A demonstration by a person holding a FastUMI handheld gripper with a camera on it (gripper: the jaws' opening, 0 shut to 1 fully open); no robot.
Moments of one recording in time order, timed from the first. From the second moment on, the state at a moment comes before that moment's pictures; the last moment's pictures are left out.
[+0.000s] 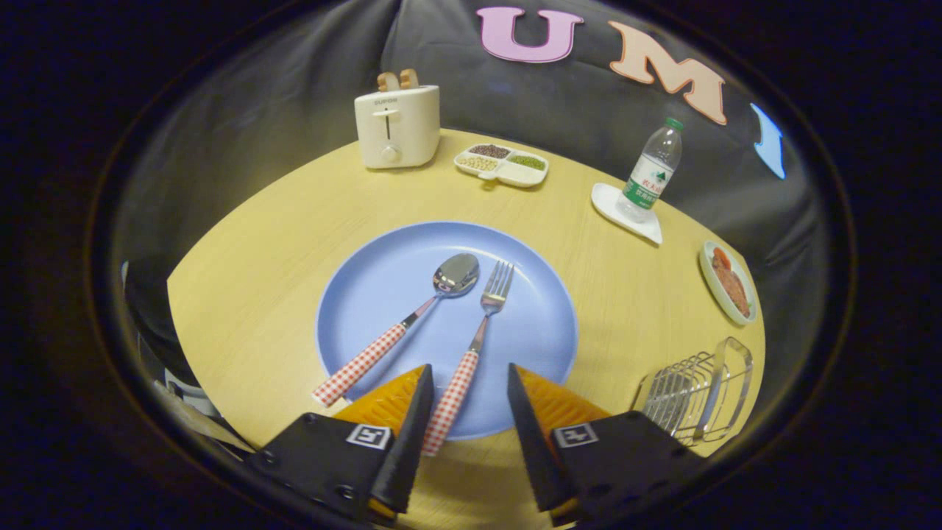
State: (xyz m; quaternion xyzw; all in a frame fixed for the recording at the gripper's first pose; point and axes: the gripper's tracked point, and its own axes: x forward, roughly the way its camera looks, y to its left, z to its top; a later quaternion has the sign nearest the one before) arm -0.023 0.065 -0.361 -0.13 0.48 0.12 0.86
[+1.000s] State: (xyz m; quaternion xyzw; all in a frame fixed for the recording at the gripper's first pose) arm -0.020 0.035 -0.345 -0.11 0.54 0.11 0.83
